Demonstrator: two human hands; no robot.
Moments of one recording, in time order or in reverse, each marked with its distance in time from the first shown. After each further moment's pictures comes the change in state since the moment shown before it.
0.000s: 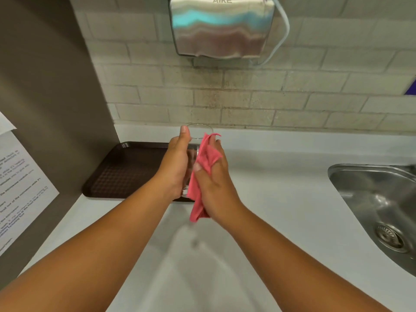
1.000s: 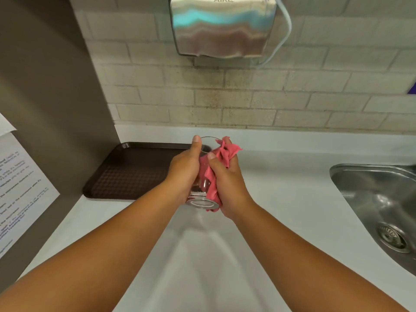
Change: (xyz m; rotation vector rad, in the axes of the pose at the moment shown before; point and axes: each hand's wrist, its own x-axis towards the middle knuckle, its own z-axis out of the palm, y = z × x) left_hand 0.000 -0.011 0.012 0.179 0.059 -0.052; right_hand 0.026 0.018 -0.011 0.562 0.083 0.211
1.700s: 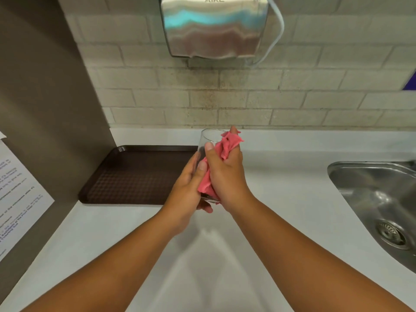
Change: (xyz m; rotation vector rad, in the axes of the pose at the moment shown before) left_hand -0.039 -0.032 -0.002 -0.031 -0.255 0.179; right_hand 0.012 -0.014 0.001 -0.346 0.149 -0.241
